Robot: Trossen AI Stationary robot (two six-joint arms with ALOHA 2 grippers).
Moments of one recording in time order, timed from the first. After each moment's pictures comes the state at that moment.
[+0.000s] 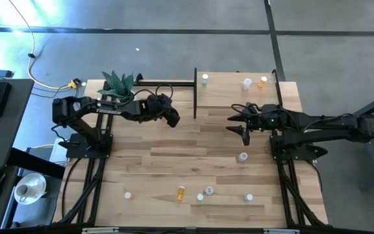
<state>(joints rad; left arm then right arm) 0.40 1.55 0.86 -0.18 -0.39 -0.44 -0.12 0.75 0.54 -0.14 0.02 0.18</state>
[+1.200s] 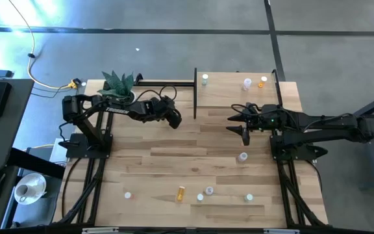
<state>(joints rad) 0.44 1.66 0.86 -0.12 -0.32 -0.43 -0.12 0.75 0.54 -0.14 0.02 0.18</state>
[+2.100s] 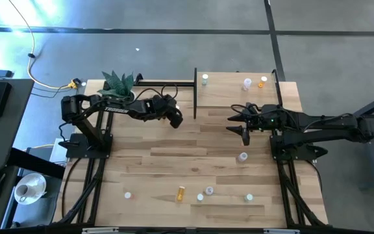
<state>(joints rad) 0.44 1.65 0.89 -0.13 -0.30 -0.36 -0.12 0.75 0.54 -0.15 0.02 0.18</state>
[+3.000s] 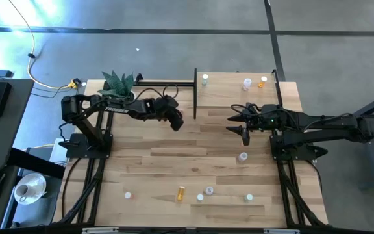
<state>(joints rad) 0.44 1.65 0.89 -0.10 -0.16 -0.36 -0.12 0.75 0.54 -0.15 0.02 0.18</state>
